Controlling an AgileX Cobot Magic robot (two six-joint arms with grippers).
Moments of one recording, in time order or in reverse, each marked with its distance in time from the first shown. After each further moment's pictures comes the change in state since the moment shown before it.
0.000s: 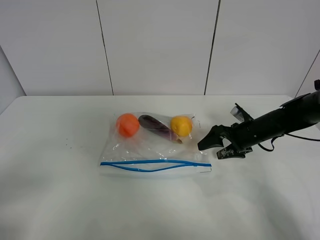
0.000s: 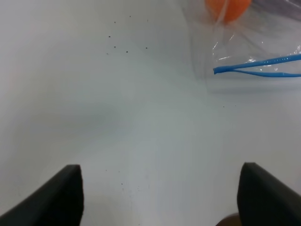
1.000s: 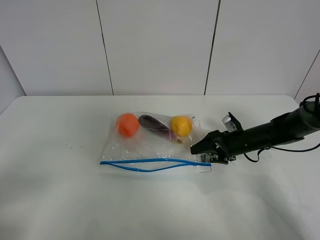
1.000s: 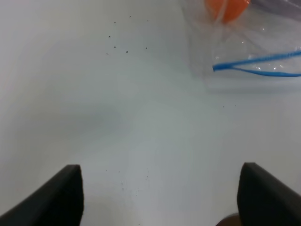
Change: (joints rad) left arm 0.000 0.000 0.000 0.000 0.000 0.000; right arm 0.000 0.152 -0.003 0.220 0.154 -0.224
